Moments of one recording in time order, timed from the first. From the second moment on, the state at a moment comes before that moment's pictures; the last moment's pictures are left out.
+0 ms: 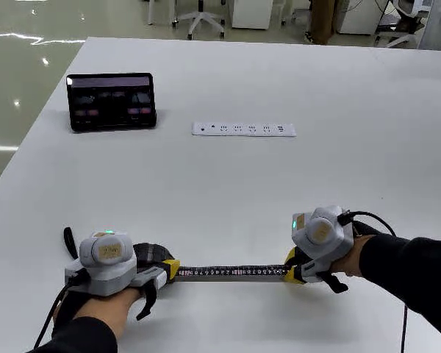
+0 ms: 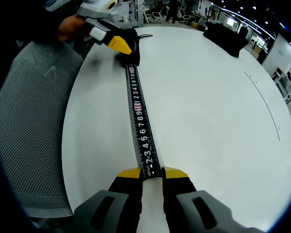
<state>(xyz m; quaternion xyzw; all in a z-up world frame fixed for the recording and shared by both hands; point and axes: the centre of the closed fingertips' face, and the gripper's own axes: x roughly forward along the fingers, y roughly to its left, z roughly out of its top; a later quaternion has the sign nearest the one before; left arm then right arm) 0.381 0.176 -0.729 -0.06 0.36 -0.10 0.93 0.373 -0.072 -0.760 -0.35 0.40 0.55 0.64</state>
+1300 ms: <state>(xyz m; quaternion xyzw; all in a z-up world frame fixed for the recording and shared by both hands) 0.382 0.176 -0.729 -0.08 0.36 -0.10 0.93 0.377 -0.052 -0.760 -0.33 0.39 0.54 0.66</state>
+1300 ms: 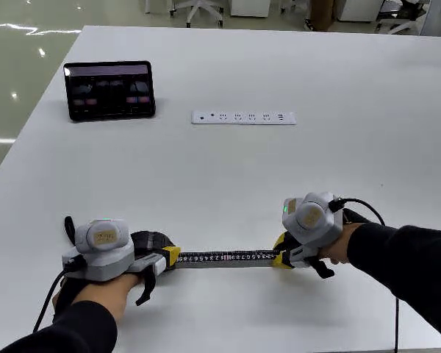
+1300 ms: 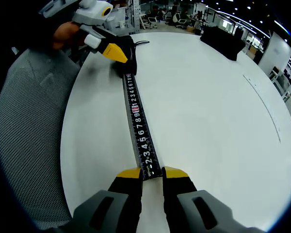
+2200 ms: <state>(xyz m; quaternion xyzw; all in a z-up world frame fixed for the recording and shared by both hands) 0.381 0.176 -0.728 -0.09 0.35 -0.12 0.92 0.376 -0.034 -0.760 -0.32 0.38 0.55 0.67</state>
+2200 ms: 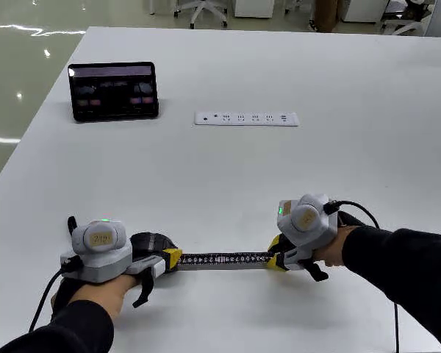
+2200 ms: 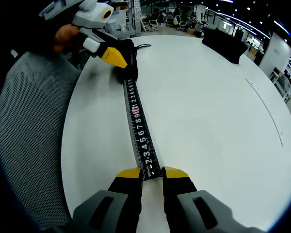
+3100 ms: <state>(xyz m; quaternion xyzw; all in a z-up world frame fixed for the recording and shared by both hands) 0.381 0.177 -0.729 -0.09 0.35 -0.13 0.92 0.377 -0.018 -0.760 -0.30 0.38 0.55 0.68</state>
